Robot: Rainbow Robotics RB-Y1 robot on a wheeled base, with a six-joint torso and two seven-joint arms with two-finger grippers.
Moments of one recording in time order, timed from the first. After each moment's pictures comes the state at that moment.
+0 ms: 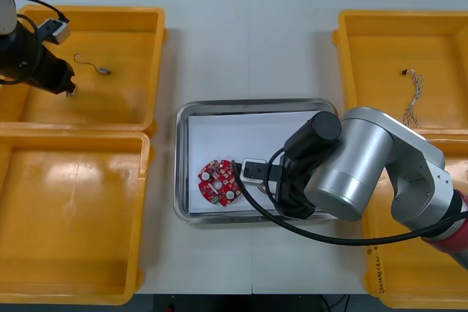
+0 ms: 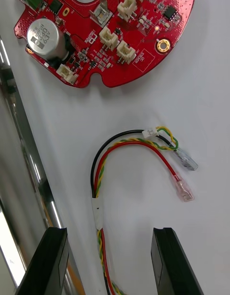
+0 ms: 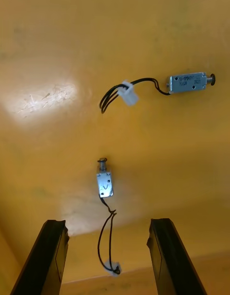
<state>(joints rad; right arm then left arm) -0.52 -0.58 0.73 -2.02 -0.55 1.55 1.95 -0.85 0.71 -0.06 -1.05 0.64 1.43 -1.89</state>
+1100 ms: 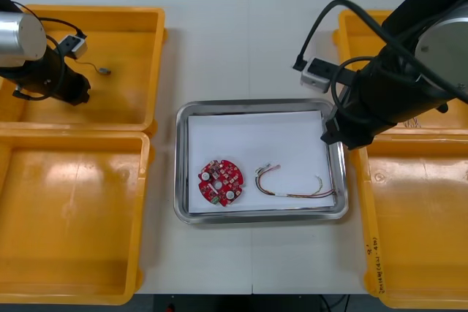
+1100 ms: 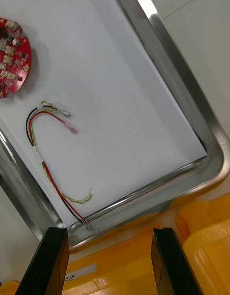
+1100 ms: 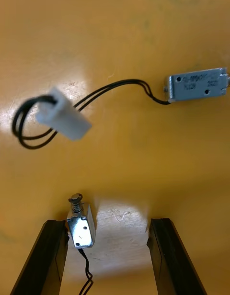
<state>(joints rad) -0.63 -0.57 0.16 -2.02 -0.87 1.92 1.88 -0.85 0.68 -0.17 -0.94 0.64 1.26 -1.89</state>
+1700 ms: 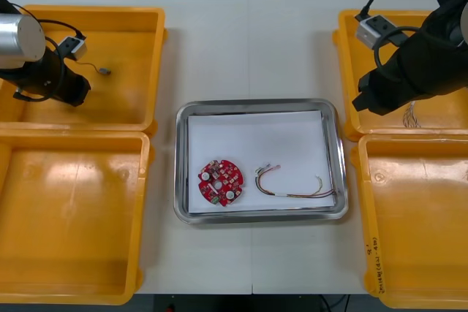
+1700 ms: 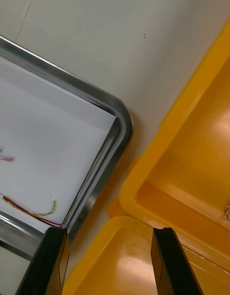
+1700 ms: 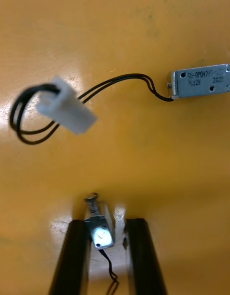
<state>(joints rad) -0.66 -0.61 0.02 -1.94 -0.79 1.92 1.56 -0.85 0.68 -0.17 -0.92 0.66 1.25 -1.89</state>
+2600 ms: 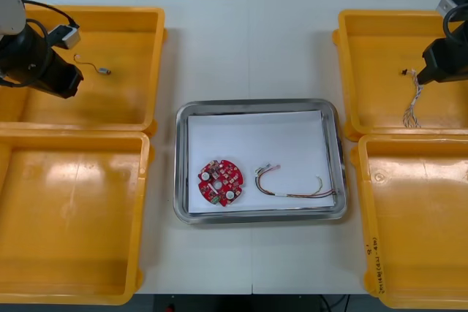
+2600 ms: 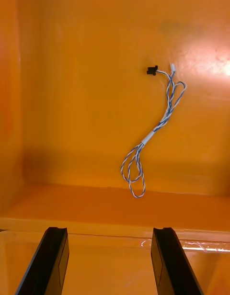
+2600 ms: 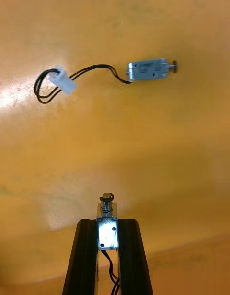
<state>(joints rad) -0.76 -0.66 -0.15 -1.56 -0.58 1.92 1.56 -0.85 0.68 -0.03 -1.08 0.64 1.52 -1.89</state>
